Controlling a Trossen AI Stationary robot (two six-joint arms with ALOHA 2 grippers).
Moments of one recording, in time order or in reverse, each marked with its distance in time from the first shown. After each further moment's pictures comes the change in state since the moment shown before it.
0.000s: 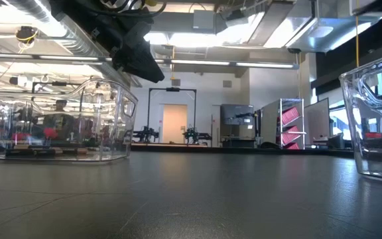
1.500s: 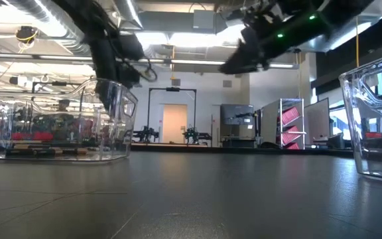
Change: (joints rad) left arm 0.669 0.165 0.225 -0.606 0.301 0.246; right arm -0.974 -0.219 -0.078 0.883 0.175 -1.555
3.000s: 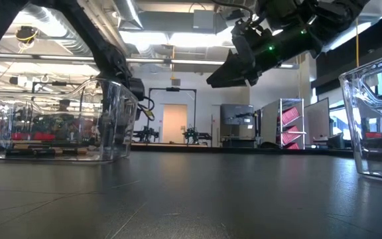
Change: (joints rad) left arm 0.248 0.410 0.164 -0.018 0.179 0.042; right arm -0.012 0.155 -0.001 0.163 -0.167 0.045
